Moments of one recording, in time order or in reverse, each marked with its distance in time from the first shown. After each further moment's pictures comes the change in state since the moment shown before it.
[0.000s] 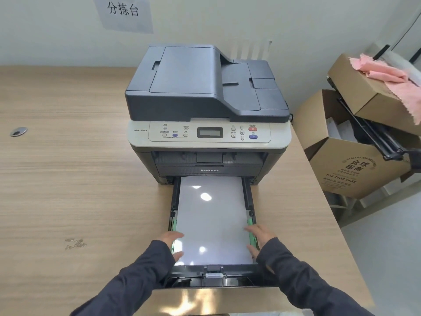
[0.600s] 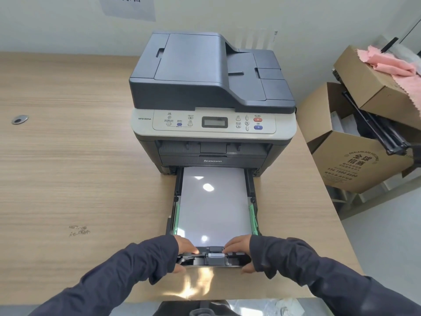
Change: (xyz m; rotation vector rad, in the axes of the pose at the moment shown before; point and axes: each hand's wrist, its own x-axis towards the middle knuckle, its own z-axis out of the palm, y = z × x) left_hand -0.010 0.031 -0.001 0.758 -0.457 0.255; right_hand -0.001 -0.025 0.003 -0.387 -0.587 -0.411
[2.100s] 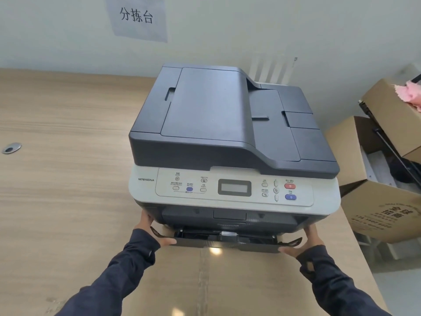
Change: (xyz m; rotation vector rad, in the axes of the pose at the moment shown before) left_hand 0.065 -0.147 -0.094 -1.187 0.891 -0.430; right_hand 0.034 0.123 -0.108 0.925 0.980 0.719
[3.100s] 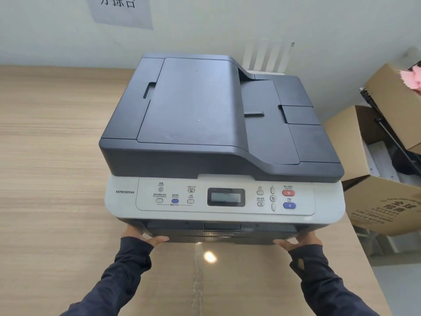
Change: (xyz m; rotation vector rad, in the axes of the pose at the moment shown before) left_hand 0.017 0.014 0.010 0.107 0.049 -0.148; right_hand 0.008 -0.026 0.005 -0.006 0.030 0.175
